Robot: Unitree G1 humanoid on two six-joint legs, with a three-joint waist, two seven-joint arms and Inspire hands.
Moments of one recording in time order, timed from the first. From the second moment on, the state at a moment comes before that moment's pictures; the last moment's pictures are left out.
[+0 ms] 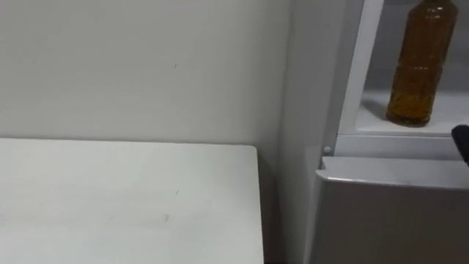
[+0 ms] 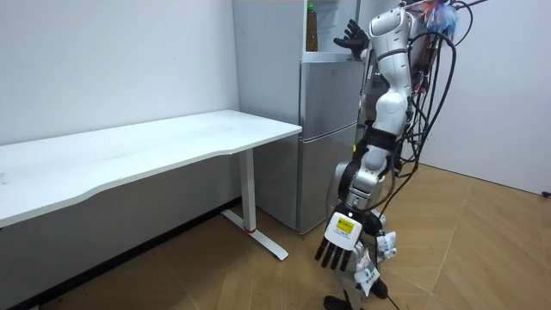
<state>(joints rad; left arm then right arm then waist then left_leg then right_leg) 0.41 0.22 0.22 1.08 -0.03 -0.04 -0.05 0.13 -0.40 -0.29 -0.42 0.26 -0.21 -0.44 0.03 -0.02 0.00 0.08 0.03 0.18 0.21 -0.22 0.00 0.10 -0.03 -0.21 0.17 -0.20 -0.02</state>
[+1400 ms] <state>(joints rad) 0.35 0.24 0.10 1.12 -0.12 -0.05 -0.01 0.35 -0.30 -0.25 0.12 0.36 -0.23 -0.81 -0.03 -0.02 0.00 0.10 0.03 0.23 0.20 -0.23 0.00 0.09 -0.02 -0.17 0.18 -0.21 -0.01</state>
